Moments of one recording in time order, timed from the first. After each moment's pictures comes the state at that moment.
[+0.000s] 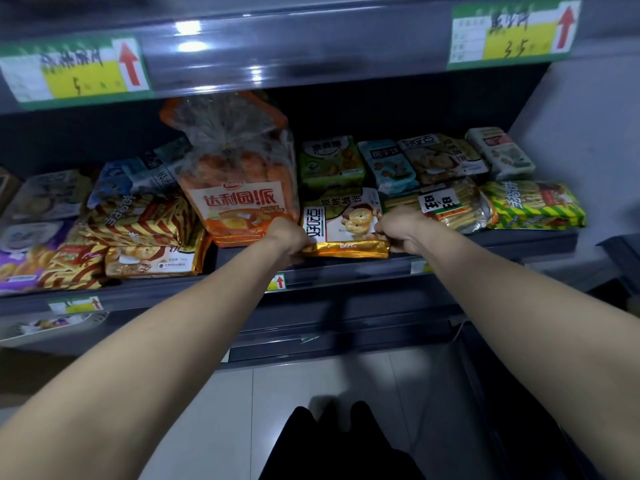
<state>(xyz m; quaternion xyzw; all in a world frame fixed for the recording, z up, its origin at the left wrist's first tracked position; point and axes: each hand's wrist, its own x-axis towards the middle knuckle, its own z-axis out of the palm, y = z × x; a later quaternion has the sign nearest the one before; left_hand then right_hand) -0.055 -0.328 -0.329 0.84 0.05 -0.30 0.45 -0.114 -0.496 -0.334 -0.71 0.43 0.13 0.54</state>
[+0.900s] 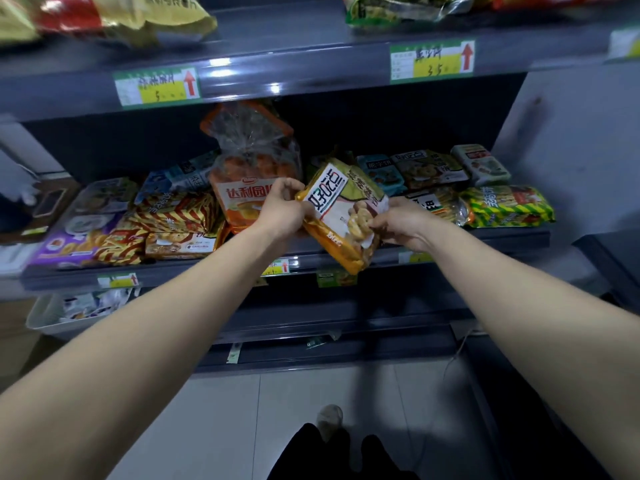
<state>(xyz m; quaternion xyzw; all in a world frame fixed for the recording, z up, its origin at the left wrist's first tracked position) -0.138 -0.305 -0.258 0.73 -0.03 -0.18 0.66 -0.189 -0.488 -0.294 -0.69 0.30 0.06 0.65</state>
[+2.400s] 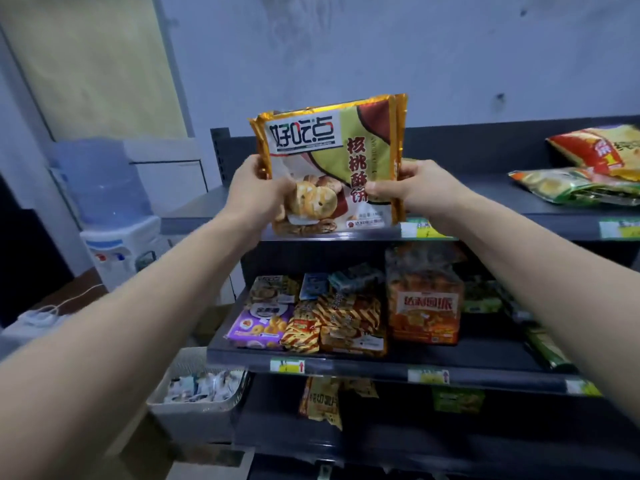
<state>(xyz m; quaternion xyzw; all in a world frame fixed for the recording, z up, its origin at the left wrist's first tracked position) -0.085 0.052 -0.029 0.74 -0.15 0.12 0.64 -0.137 -0.153 -0.027 -0.80 -0.01 -0.15 0.58</state>
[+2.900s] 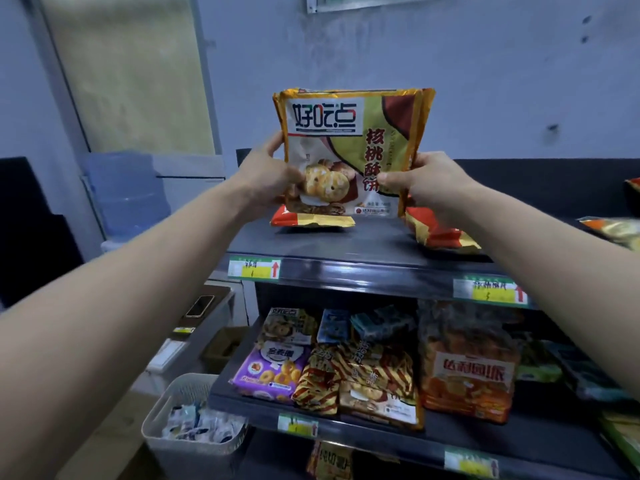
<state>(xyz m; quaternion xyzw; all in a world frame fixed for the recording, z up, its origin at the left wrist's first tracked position) 0.005 0.062 0.026 0.74 -0.20 0.05 0.64 -0.022 -0.142 0.014 -0.80 -0.02 -0.19 0.57</state>
